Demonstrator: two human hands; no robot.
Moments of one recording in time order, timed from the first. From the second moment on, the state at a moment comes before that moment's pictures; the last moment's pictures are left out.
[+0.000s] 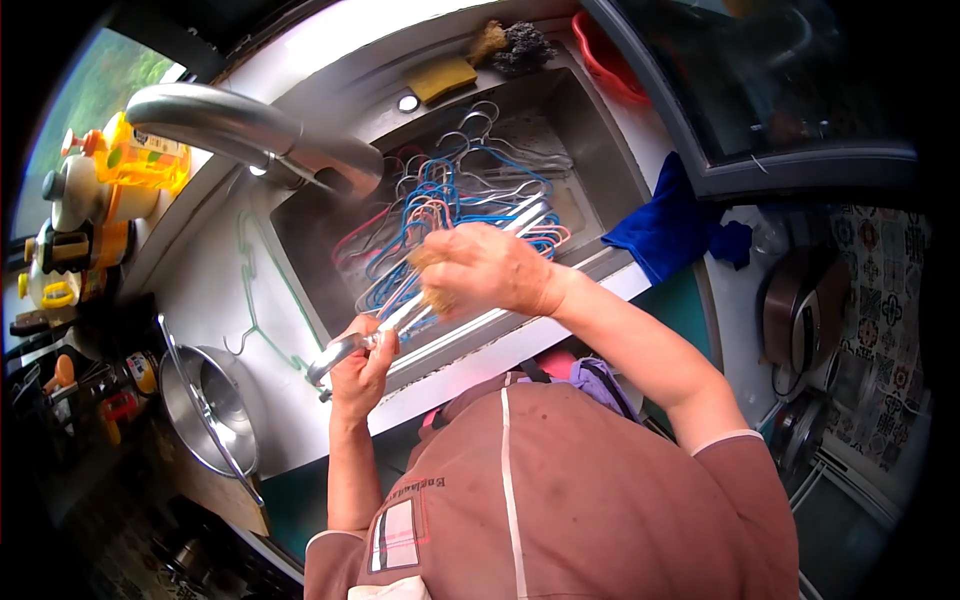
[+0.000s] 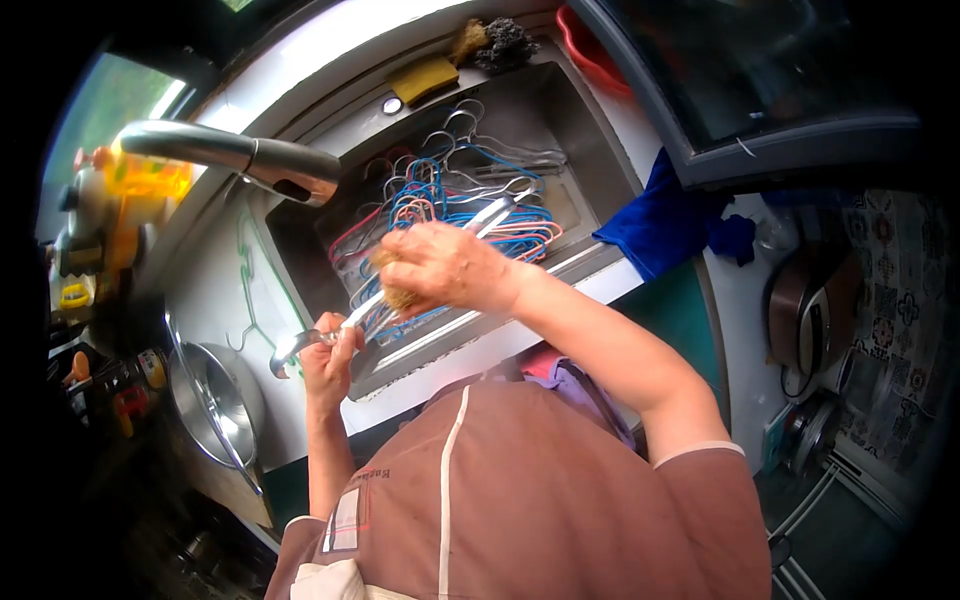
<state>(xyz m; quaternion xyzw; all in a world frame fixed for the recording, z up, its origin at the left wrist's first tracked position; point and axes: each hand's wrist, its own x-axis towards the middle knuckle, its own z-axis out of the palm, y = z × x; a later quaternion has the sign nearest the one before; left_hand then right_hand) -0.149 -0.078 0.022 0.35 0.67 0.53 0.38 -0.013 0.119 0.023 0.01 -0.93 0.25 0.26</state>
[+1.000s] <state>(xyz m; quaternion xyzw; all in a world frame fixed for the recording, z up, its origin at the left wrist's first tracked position) -0.165 -0.080 0.071 0.49 0.71 0.42 0.28 0.039 0.155 0.056 -0.03 -0.95 0.18 0.25</state>
